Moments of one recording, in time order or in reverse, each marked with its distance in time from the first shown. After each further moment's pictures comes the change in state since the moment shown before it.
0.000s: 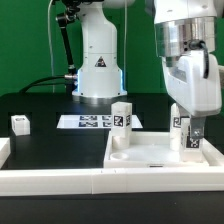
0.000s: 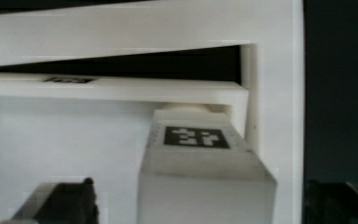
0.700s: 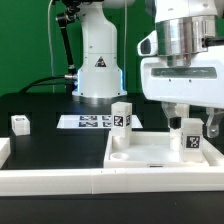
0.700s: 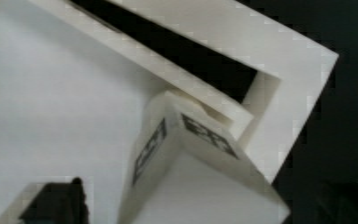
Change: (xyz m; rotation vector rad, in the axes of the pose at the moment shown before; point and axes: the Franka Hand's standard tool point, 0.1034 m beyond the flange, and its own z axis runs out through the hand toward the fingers) arm 0.000 -0.001 0.000 -0.004 0.036 -0.728
